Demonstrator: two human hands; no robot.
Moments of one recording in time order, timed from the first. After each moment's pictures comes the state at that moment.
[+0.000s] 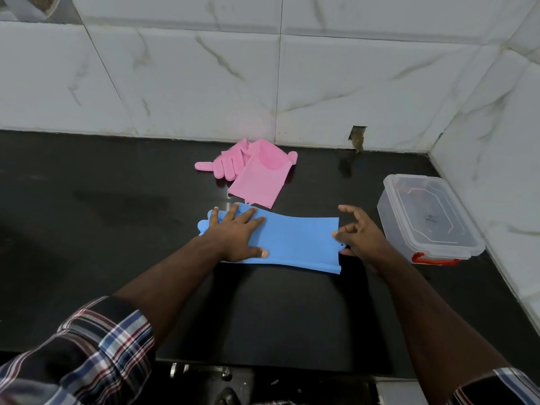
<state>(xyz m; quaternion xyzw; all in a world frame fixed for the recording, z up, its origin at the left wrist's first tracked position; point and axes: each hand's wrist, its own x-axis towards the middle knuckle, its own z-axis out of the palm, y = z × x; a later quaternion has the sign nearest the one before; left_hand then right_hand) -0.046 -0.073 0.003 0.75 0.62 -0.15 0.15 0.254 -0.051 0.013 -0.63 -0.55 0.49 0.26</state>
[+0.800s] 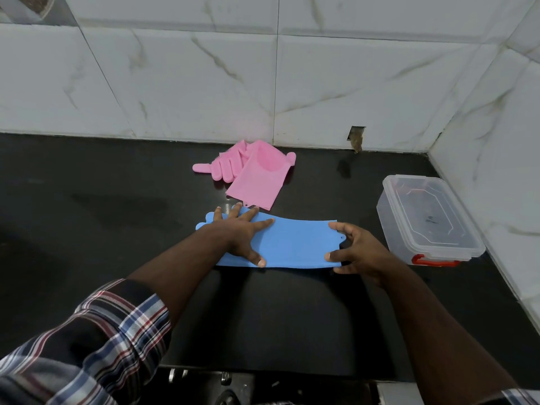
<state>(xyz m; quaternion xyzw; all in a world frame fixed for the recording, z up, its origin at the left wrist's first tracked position) -0.037 -0.051 0.016 0.75 0.60 -0.23 0.18 0.251 -0.069 0.022 -0.59 -0.47 0.61 0.23</state>
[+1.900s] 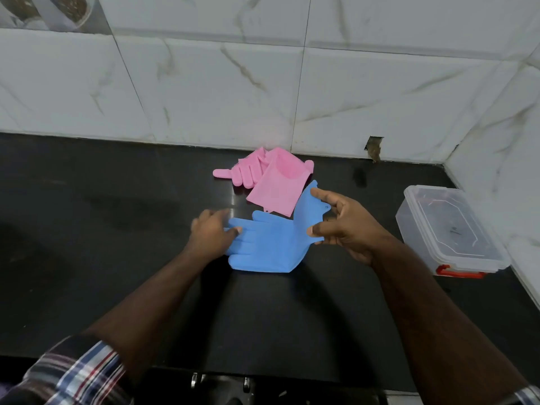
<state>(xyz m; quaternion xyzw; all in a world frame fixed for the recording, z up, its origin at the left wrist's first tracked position) -0.121 -0.086 -0.004 0.60 0.76 0.18 0.19 0.161 -0.070 0.092 -0.49 -0.56 0.60 0.29</state>
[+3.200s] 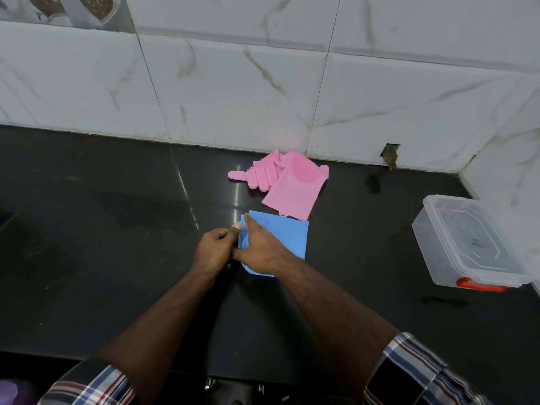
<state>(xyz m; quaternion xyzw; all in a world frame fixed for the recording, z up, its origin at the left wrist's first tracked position) -0.133 -0.114 -0.024 0.36 0.71 0.45 0.40 -0.007 -0.086 0.026 -0.50 -0.76 0.42 0.08</state>
